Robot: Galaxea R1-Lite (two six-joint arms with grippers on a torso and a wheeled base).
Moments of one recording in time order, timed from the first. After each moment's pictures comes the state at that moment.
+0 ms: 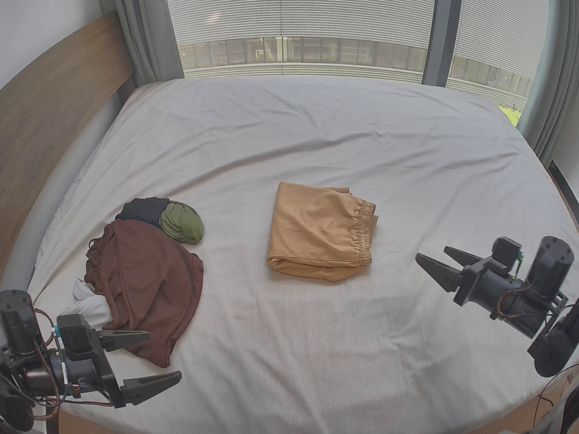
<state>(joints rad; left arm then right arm) -0.13 1.34 -0.02 -0.87 -0.67 0.02 0.32 1.79 -0.19 -1.52 0.26 0.31</state>
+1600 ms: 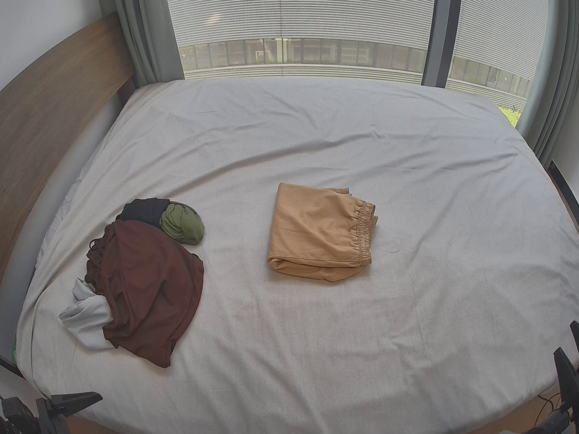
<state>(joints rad) -0.15 0.28 -0.02 -0.13 -0.64 -0.14 0.02 0.14 -0.04 -0.24 0.26 0.28</state>
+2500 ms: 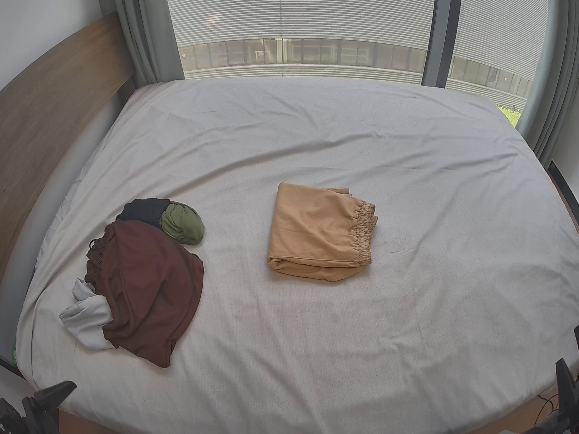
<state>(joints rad) -0.14 0.09 -0.02 -0.10 -0.49 -0.21 0.01 0.01 -0.02 -0.21 0.29 0.26</state>
